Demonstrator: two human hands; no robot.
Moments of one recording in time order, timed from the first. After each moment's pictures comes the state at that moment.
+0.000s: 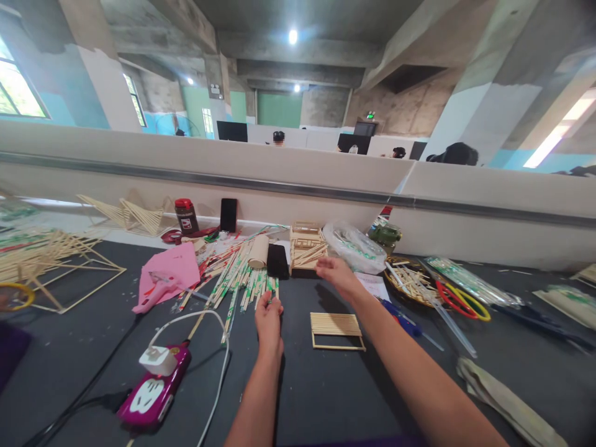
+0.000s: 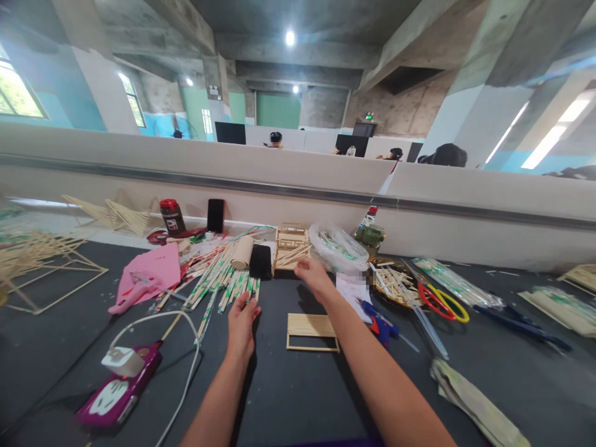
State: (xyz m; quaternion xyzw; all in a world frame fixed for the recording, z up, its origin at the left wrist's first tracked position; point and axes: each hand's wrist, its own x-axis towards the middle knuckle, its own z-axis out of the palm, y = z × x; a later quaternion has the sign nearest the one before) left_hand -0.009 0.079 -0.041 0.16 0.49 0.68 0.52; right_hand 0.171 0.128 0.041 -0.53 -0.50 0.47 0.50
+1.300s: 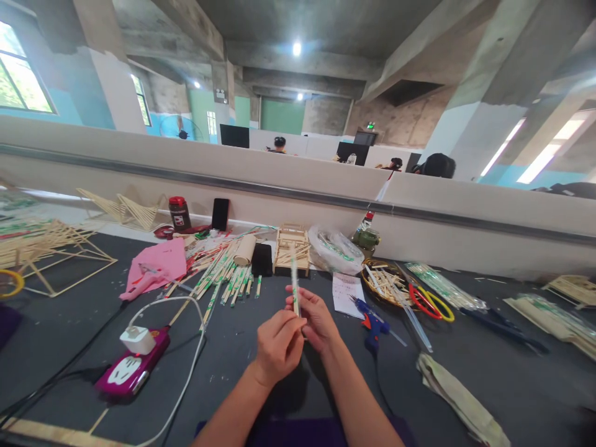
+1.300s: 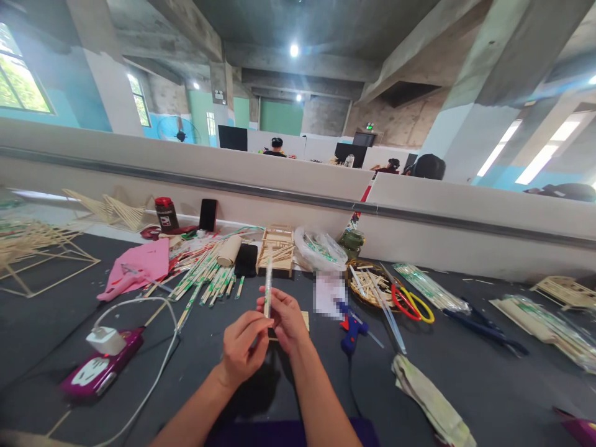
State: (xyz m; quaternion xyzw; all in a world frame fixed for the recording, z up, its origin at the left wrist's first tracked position) left_hand 0.026 -0.014 0.018 0.78 0.25 0.58 0.02; right_hand 0.145 0.019 0.031 -0.28 -0.30 0.70 0.58
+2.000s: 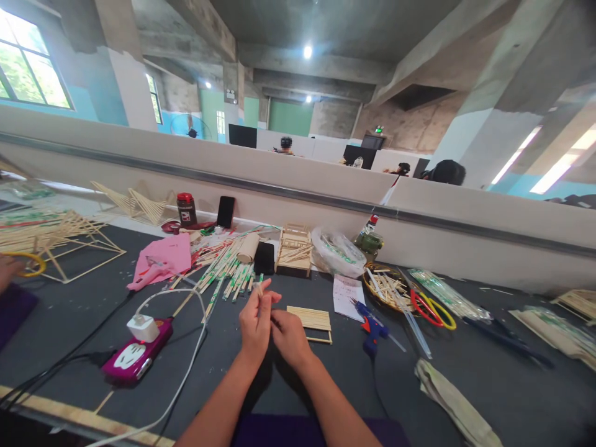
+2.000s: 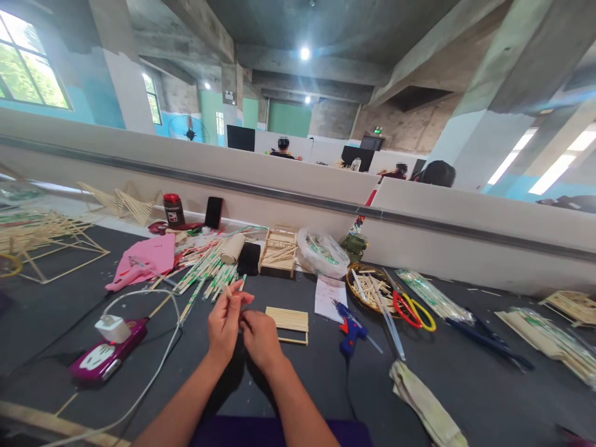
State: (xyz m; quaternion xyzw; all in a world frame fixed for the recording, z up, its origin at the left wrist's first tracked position) left_hand 0.009 0.003 0.015 0.55 0.45 0.65 0.27; right_hand 0.108 0.005 -0.006 -0.44 -0.73 0.30 0.43
